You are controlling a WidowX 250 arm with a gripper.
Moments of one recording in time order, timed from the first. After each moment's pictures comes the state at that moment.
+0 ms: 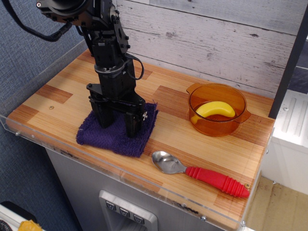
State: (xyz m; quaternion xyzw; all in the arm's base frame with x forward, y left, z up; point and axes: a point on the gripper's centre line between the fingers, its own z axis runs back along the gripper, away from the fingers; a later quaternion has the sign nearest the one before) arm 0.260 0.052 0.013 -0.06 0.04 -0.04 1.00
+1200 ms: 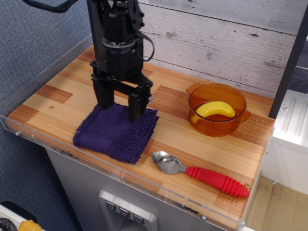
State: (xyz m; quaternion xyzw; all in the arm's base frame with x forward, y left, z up) arm 0.276 0.046 0.055 0.00 0.04 -0.04 1.00
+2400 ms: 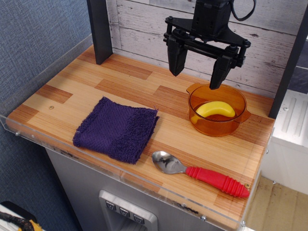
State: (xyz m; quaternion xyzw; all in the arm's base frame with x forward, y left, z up) arm 0.318 -0.048 0.116 0.03 -0.01 -0.01 1.00
